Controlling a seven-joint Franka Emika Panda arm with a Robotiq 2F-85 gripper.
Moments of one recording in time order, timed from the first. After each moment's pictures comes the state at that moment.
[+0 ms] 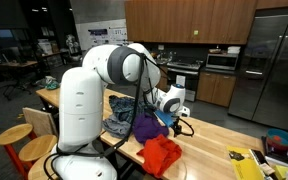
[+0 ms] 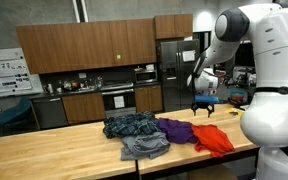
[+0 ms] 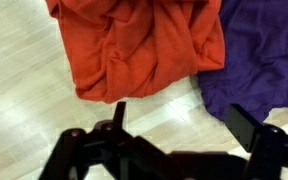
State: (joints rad) arm -0.11 0.25 -0.13 -2.26 0.18 2.52 0.20
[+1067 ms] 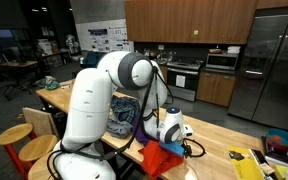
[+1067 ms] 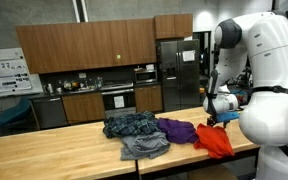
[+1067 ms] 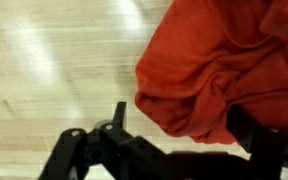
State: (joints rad) arm -0.19 0.37 -0.21 -2.50 -0.13 3.06 -0.06
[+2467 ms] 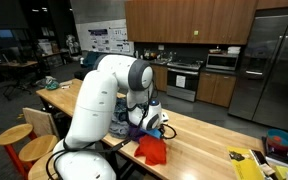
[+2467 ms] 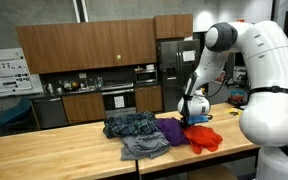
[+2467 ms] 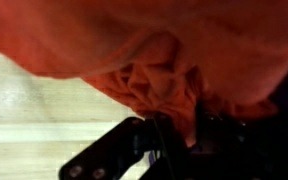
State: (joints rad) arm -0.17 0.45 0.14 -2.40 0.06 3.13 -0.04
